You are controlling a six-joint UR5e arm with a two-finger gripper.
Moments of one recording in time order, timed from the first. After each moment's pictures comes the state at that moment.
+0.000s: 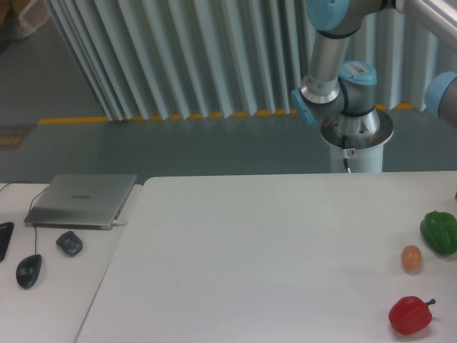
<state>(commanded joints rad) 2.62 -1.99 -1.32 -1.38 1.58 1.77</state>
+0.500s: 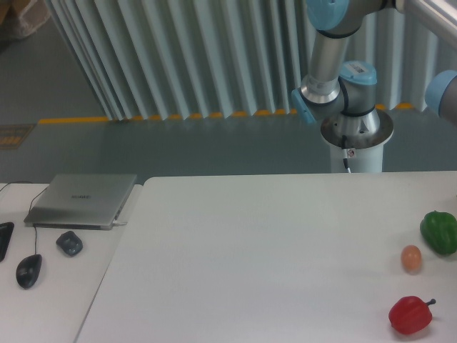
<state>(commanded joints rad) 2.62 -1.99 -1.31 -1.37 1.58 1.77</state>
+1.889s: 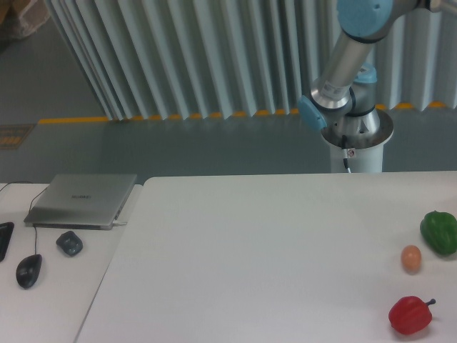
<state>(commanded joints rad) 2.88 -2.11 -1.27 -1.06 1.45 1.85</state>
